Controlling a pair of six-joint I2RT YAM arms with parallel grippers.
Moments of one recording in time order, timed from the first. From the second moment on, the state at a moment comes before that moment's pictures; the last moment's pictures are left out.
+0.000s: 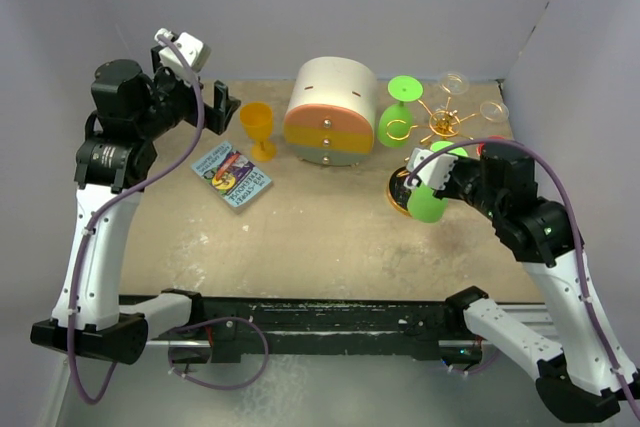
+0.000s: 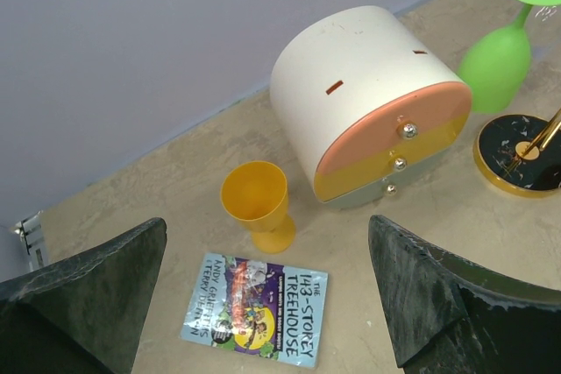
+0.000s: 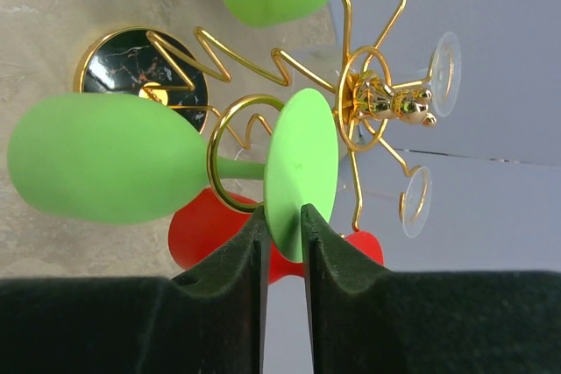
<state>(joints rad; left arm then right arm) -0.14 1.17 1.59 -0.61 0.37 0.19 0.40 0.85 1.27 -0.96 0.08 -1.04</state>
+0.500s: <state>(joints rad) -0.14 1.22 1.54 -0.58 0.33 0.22 0.39 0.83 1.27 -1.00 0.06 -1.02</state>
